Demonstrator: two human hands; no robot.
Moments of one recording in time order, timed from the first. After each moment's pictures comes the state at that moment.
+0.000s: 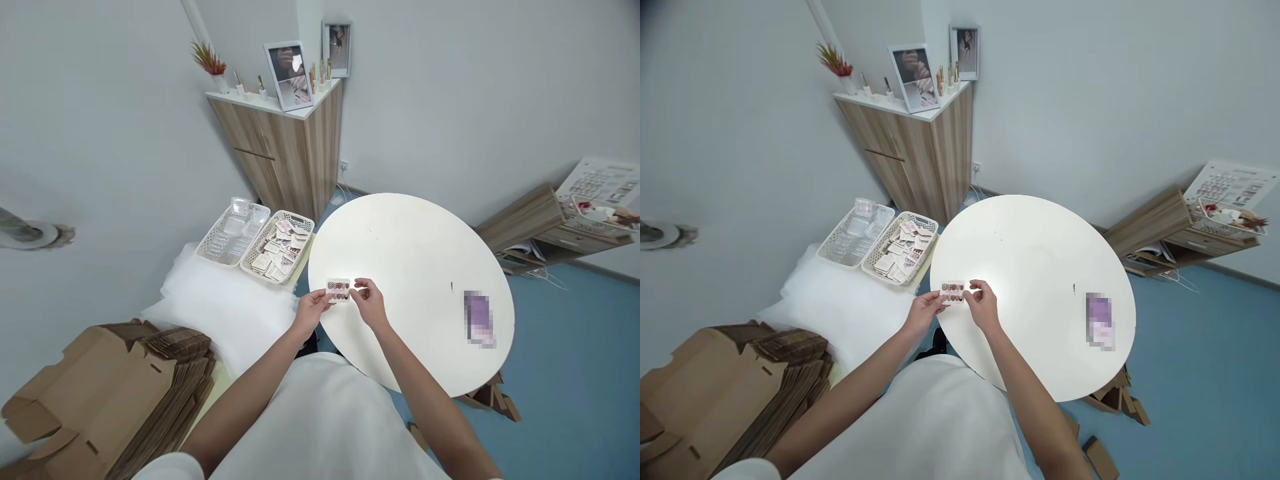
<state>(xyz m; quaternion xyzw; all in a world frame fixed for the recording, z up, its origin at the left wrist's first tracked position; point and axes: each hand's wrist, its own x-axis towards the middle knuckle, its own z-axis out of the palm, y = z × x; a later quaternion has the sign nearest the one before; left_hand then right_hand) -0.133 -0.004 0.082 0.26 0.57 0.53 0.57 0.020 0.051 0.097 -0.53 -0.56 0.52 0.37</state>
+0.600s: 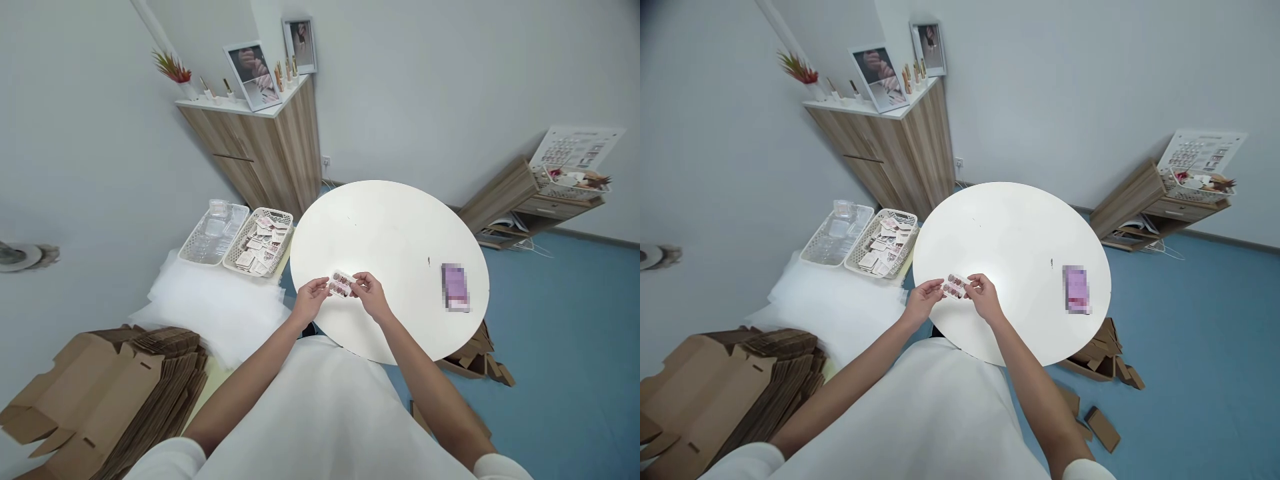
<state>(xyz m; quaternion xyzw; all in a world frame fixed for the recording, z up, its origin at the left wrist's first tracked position) -0.083 -0.011 0.090 0.36 0.57 0.49 0.55 0.090 0.031 0.095 -0.47 -0.48 0.63 0.38</state>
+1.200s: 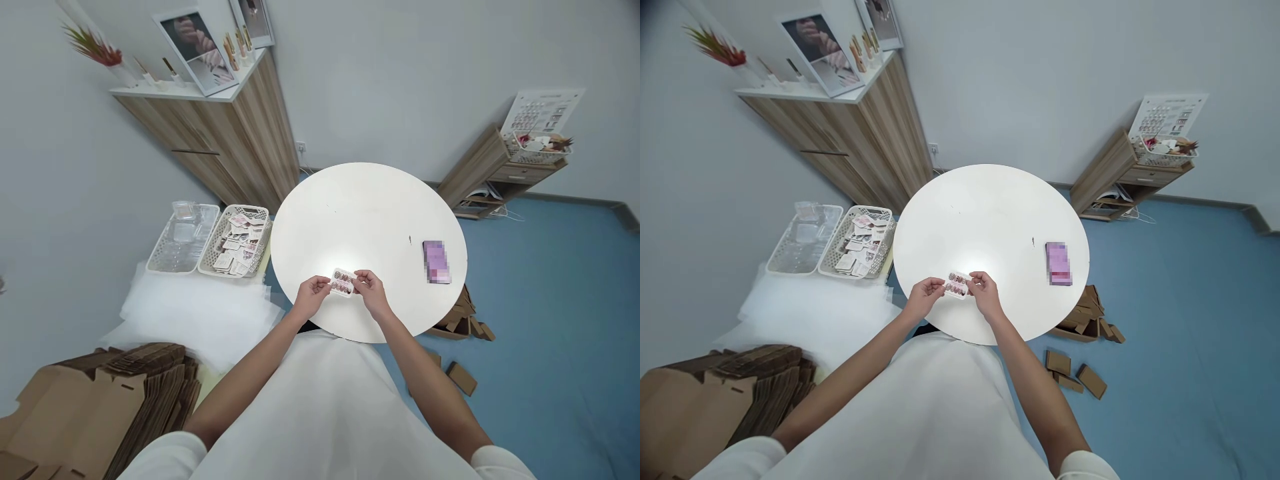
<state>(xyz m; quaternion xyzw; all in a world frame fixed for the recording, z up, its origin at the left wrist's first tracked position) -0.052 -0.006 0.086 0.45 0.59 0.39 0.55 0.124 0.008 0.081 -0.53 -0.38 0.61 0.44</state>
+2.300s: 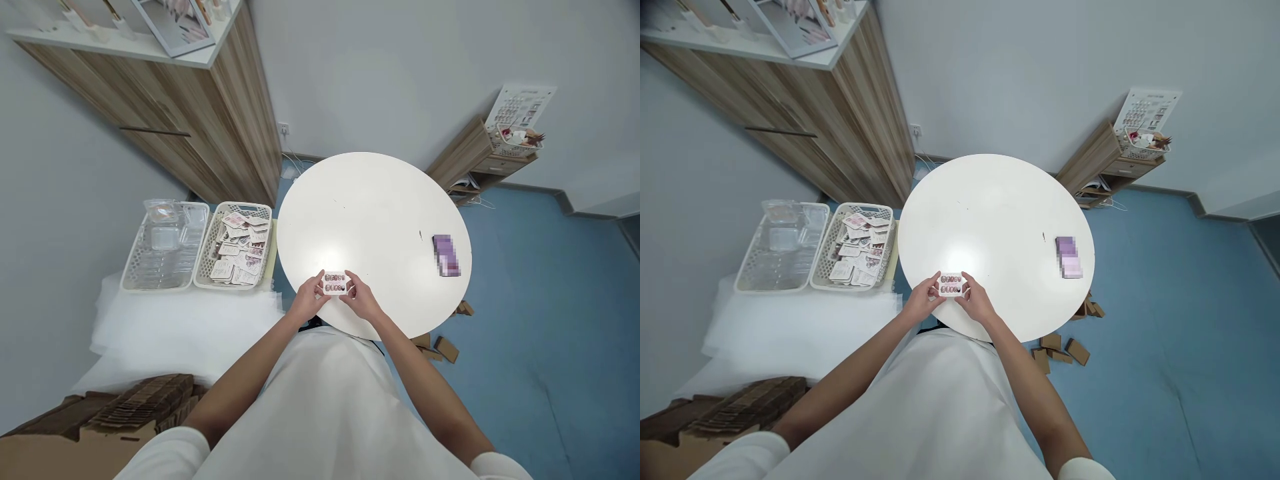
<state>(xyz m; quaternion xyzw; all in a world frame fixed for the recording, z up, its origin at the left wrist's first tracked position) -0.144 0.017 0.044 0.63 0.54 0.26 0.49 0.043 0.008 0.059 -0.60 -0.58 0.49 0.25</state>
